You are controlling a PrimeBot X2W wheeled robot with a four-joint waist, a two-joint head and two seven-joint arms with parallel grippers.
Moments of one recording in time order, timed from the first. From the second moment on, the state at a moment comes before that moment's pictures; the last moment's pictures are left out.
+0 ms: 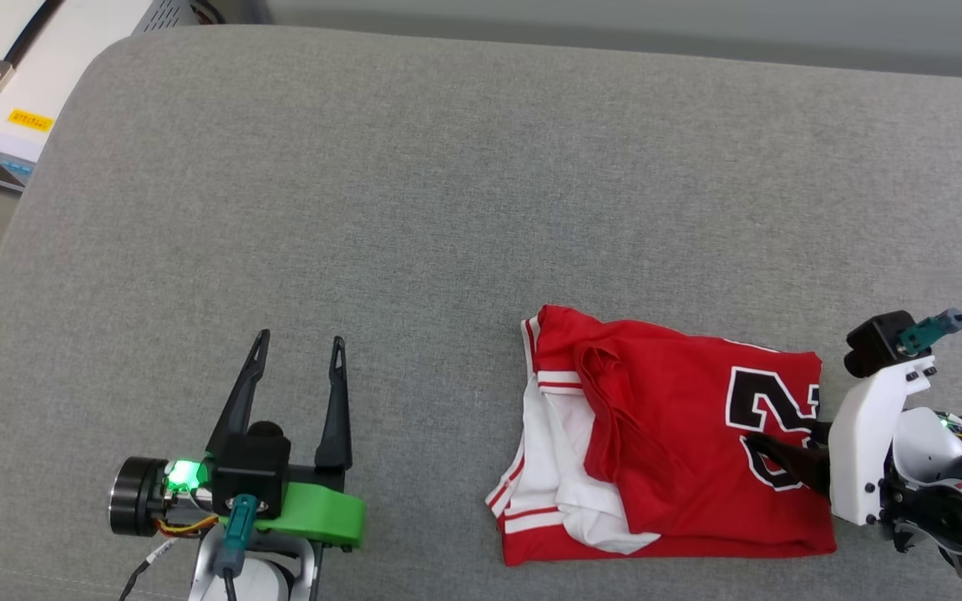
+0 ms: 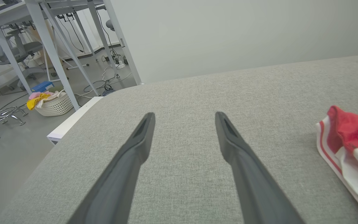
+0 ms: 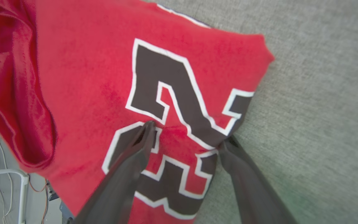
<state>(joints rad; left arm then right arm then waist) -0.06 0.16 -0.21 0.03 -0.03 0.15 -0.26 -0.29 -0.51 0.41 0.22 0.85 0.13 0.72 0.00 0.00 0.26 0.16</state>
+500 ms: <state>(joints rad) -0.07 0.16 -0.21 0.04 -0.02 0.15 -0.26 -0.33 -0.57 0.55 0.25 0.87 0.13 0.51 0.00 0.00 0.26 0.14</state>
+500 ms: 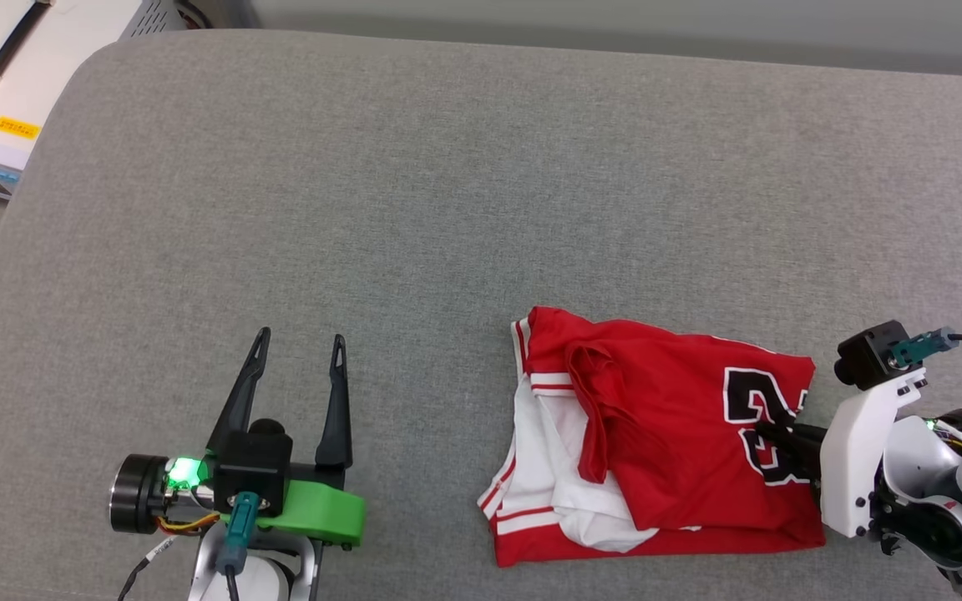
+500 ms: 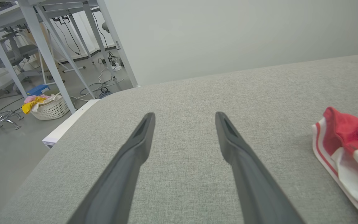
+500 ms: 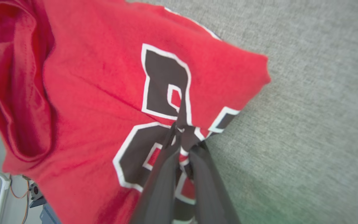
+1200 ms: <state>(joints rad) -0.08 0.18 -0.21 0.02 -0.01 0.15 -0.26 -0.44 -0.74 0.42 0.05 0.72 0.13 0.42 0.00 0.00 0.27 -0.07</state>
